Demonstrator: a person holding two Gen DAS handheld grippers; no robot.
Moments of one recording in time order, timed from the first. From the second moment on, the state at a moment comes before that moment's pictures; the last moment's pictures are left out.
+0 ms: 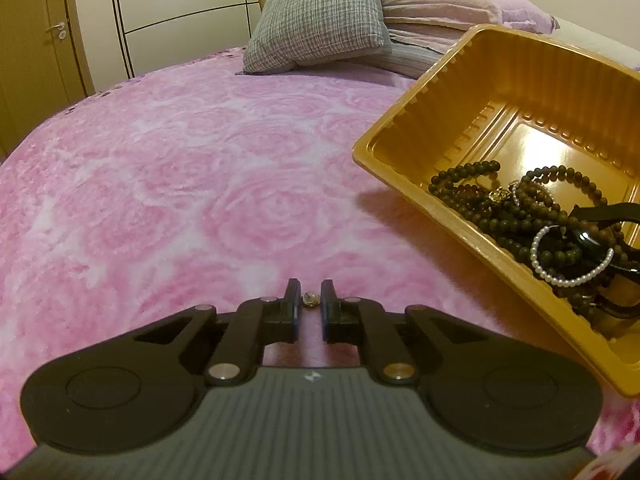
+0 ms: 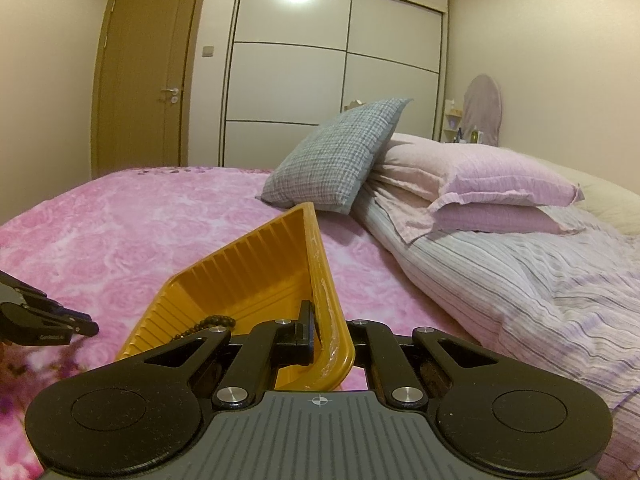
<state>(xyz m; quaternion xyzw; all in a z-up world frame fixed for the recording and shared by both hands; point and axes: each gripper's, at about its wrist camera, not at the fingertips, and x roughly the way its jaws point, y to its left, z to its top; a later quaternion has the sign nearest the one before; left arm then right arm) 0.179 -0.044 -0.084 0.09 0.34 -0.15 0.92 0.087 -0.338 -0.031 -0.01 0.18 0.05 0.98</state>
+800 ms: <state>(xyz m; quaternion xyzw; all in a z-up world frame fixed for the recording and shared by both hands) 0.150 -0.040 -0.014 0.04 0.32 -0.15 0.93 0.093 -0.353 -0.036 0.03 0.20 0.05 0.98</state>
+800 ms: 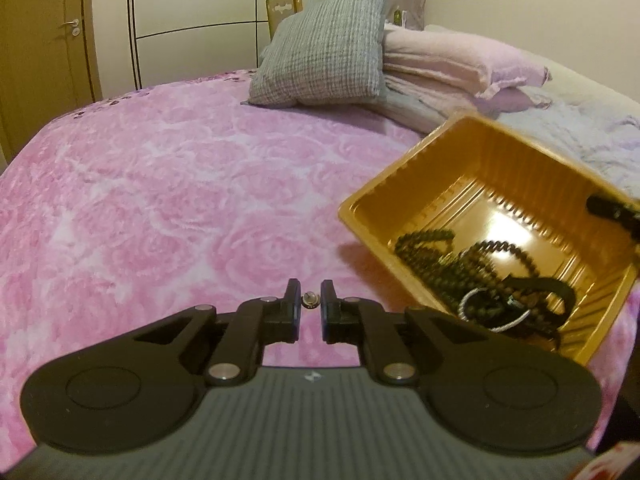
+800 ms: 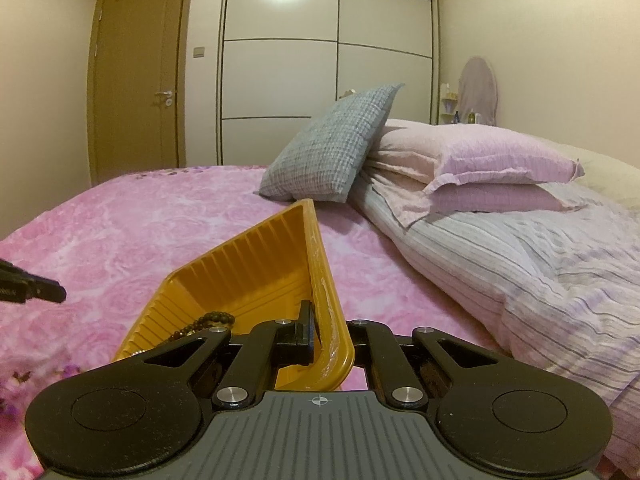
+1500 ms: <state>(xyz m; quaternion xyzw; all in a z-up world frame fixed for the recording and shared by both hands) 0.151 -0.098 0.014 0.04 0.31 -0.23 0.92 0.111 -0.418 -0.069 0.16 0.25 0.08 0.95</state>
